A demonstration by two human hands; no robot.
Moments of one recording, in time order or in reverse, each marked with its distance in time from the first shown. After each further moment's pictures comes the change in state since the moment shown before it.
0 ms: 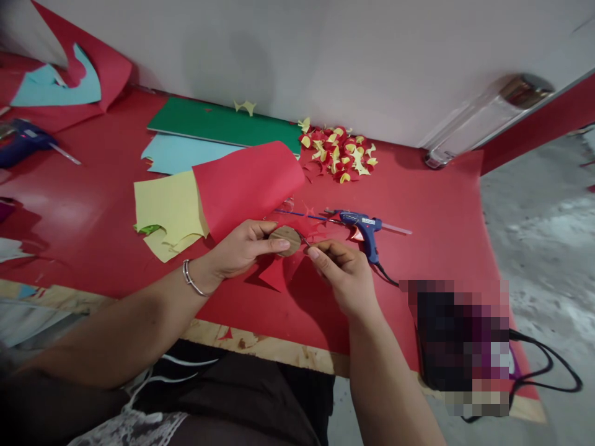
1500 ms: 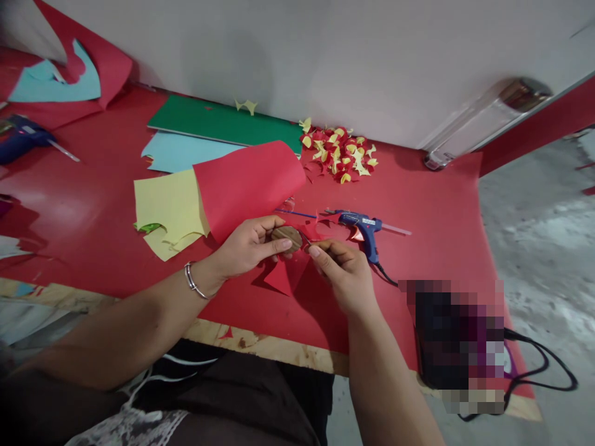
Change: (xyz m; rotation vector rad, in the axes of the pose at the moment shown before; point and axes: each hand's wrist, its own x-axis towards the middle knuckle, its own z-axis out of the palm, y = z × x) left_hand 0.001 -0.008 -0.001 0.151 0.023 0.097; right_hand 0.002 0.002 0.000 -0.001 0.018 0.001
